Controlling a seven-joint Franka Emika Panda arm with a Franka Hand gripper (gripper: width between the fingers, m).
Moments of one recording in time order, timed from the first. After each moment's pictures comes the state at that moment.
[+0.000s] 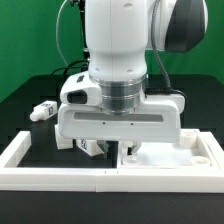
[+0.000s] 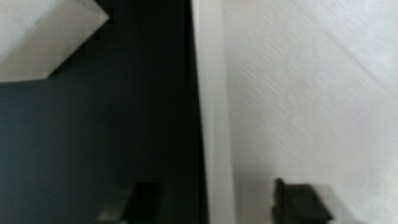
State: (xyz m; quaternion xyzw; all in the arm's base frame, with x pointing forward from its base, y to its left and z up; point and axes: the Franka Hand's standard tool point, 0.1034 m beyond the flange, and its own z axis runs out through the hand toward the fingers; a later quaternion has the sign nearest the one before) arm 0.605 -0.025 0.017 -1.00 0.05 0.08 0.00
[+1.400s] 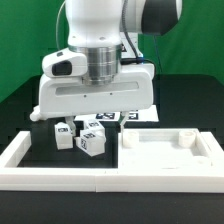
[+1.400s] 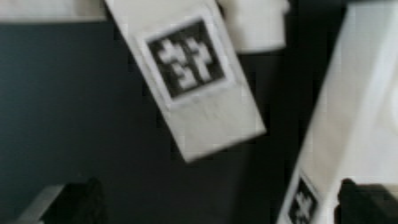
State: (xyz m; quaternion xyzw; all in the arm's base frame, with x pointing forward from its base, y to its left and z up) arm 0.557 -0.073 0.045 -0.99 -0.13 0.02 0.00
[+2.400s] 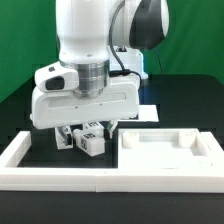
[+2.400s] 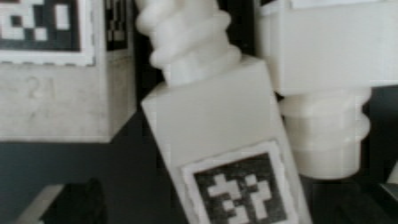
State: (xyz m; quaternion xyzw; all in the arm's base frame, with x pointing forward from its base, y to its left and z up) arm 0.537 -0.088 0.016 -0.99 -0.15 0.03 0.00
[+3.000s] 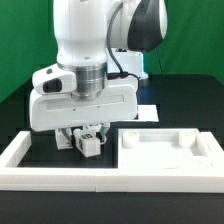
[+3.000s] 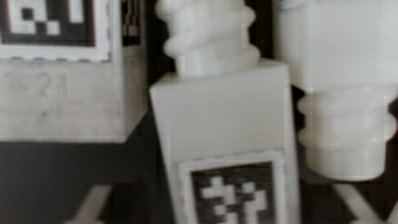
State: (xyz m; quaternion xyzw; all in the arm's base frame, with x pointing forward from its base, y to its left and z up) arm 0.538 -0.090 0.015 -0.99 -0.15 0.03 -0.01
